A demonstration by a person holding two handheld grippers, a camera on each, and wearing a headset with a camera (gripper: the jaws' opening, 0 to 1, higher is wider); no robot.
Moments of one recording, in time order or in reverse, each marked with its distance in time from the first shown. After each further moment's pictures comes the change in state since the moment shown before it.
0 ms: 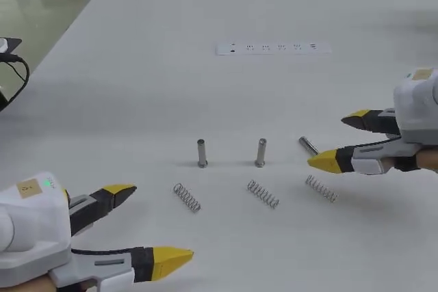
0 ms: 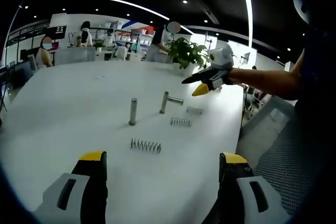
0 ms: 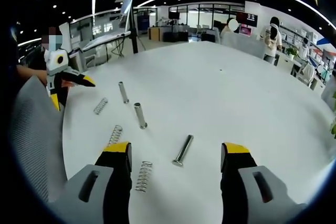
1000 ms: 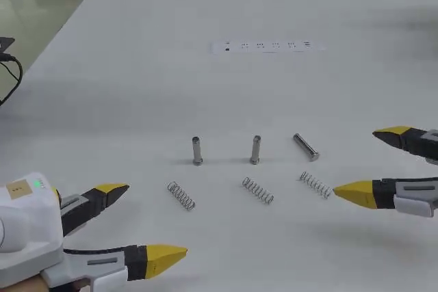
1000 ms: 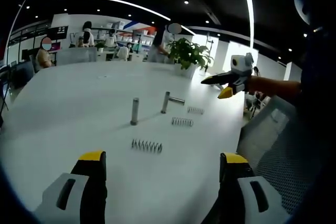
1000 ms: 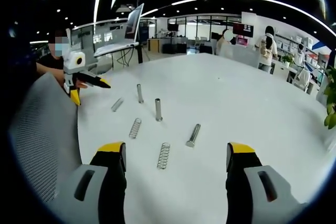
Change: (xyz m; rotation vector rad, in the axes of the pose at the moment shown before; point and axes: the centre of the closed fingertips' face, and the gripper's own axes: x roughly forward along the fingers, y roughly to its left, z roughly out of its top) left arm -0.003 -0.001 0.000 -0.004 -0.006 0.015; right arm -0.055 0.026 -0.011 -0.017 -0.109 -0.016
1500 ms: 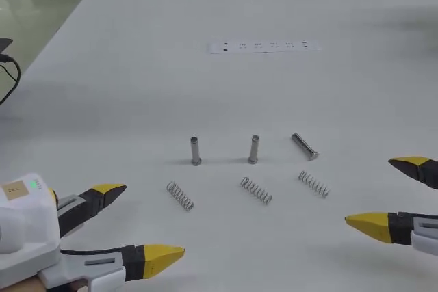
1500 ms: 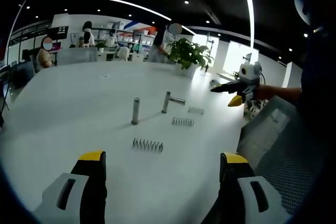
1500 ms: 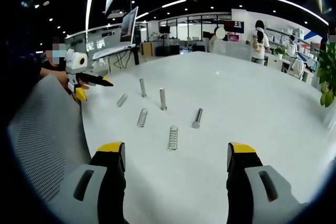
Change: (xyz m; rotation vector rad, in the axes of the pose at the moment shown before) left arm -0.001 0.001 -0.001 -0.001 0.001 0.005; right arm -0.025 0.017 -0.030 0.083 -0.020 -0.036
